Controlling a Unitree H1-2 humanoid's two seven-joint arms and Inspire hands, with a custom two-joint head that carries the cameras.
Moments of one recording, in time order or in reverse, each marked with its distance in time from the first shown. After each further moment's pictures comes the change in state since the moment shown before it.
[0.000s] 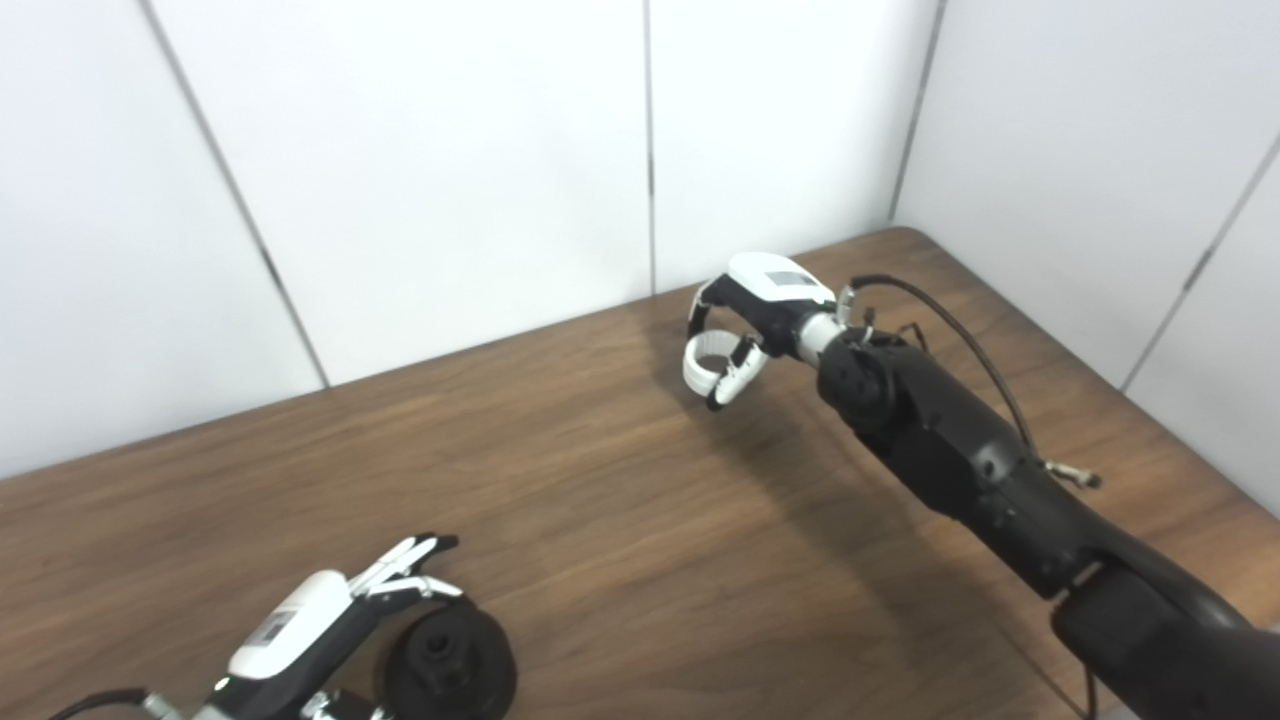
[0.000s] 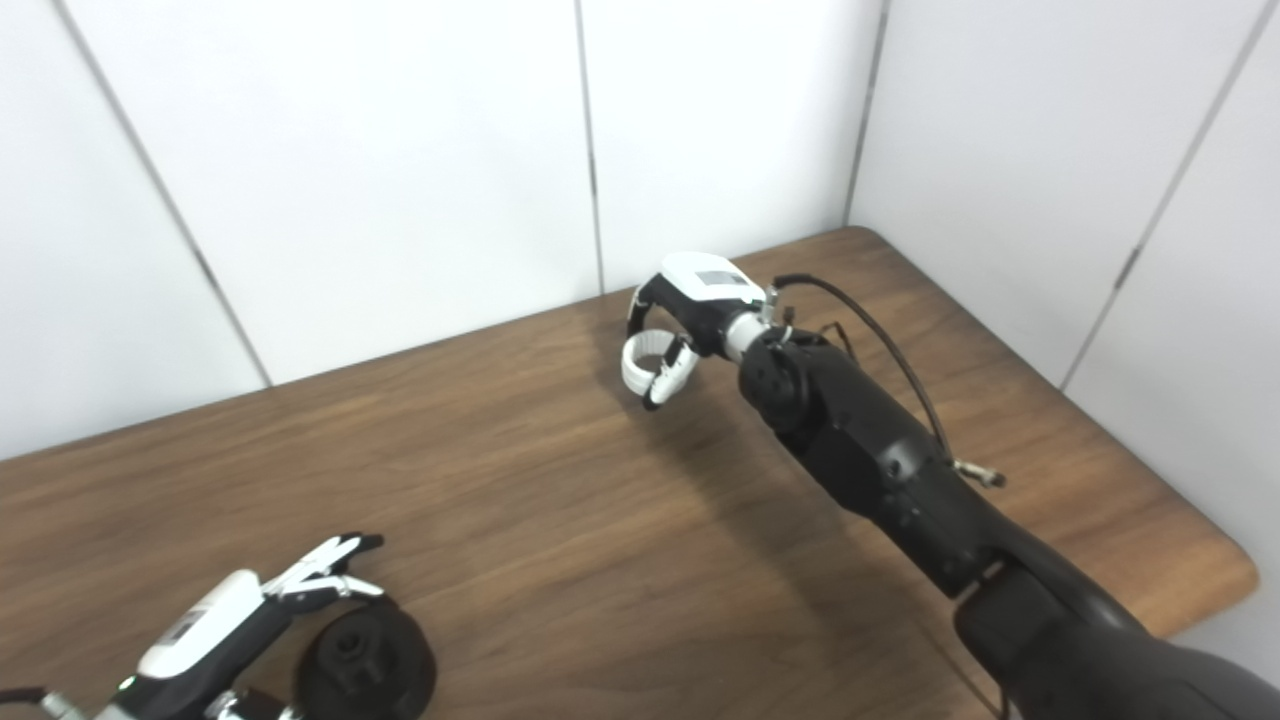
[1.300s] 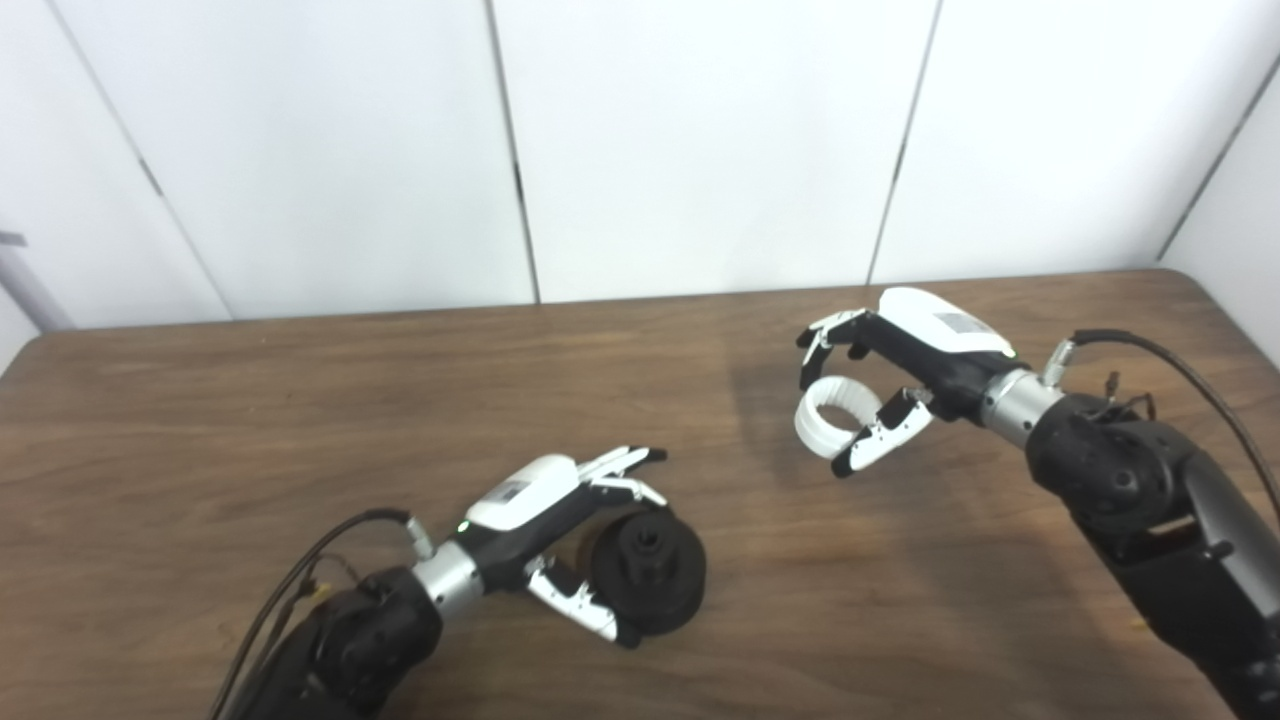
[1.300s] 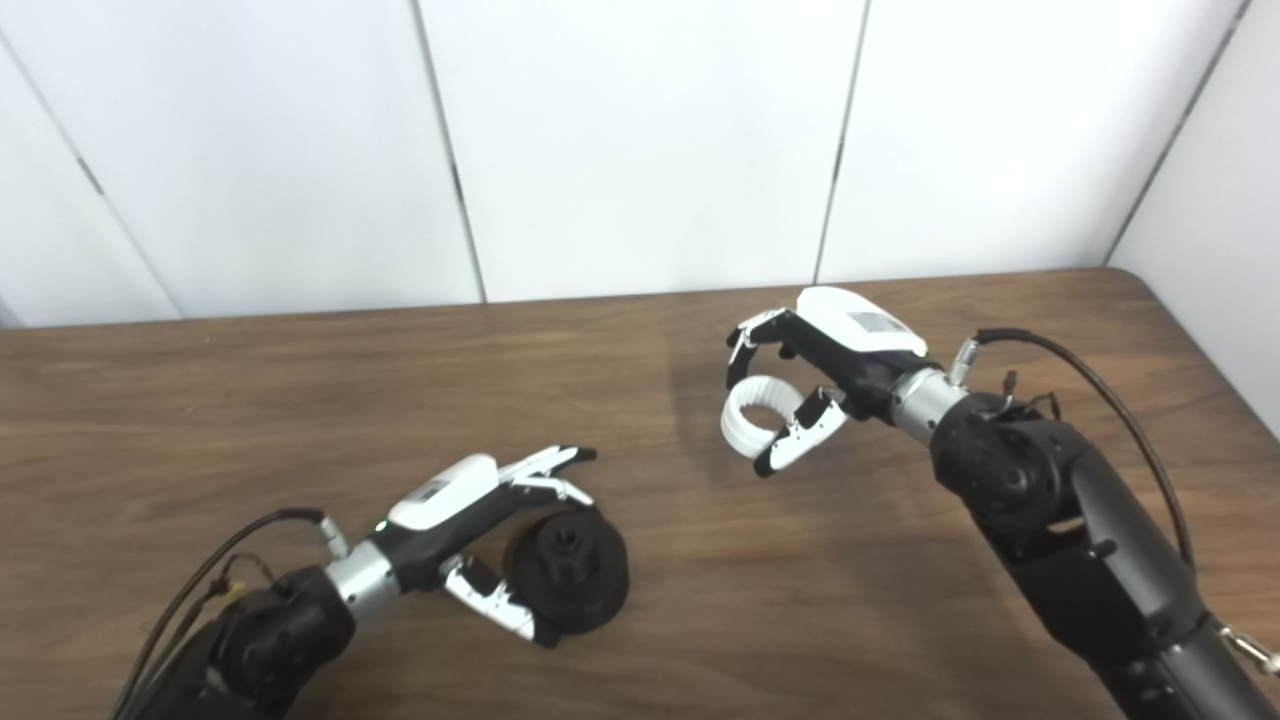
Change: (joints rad) left arm -0.022 -0.114 -0.020 0.006 0.077 0.108 0.027; right arm 0.107 -0.001 -0.013 -0.396 0.133 -0.089 0.228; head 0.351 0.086
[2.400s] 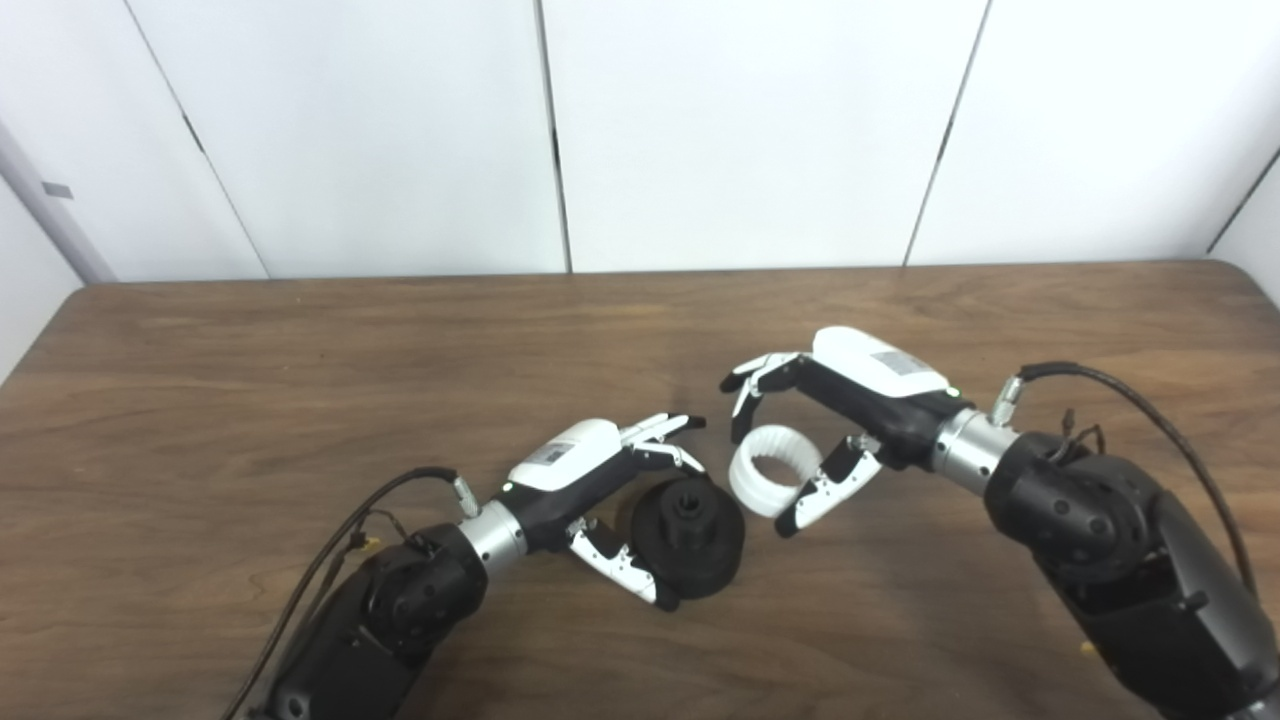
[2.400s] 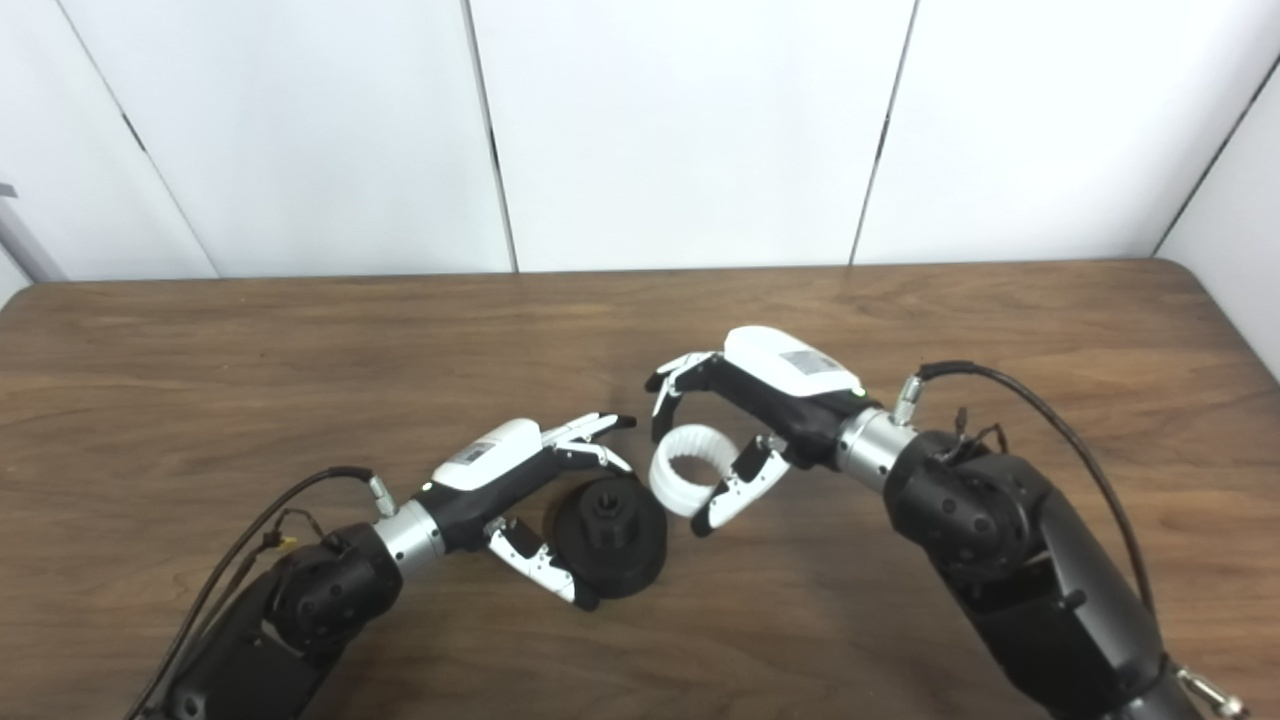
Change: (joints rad) left arm -0.013 -0.029 -0.014 0.012 0.015 0.036 0.017; right arm 0.039 0.119 0.098 -0.110 0.013 -0.008 0.088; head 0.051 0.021
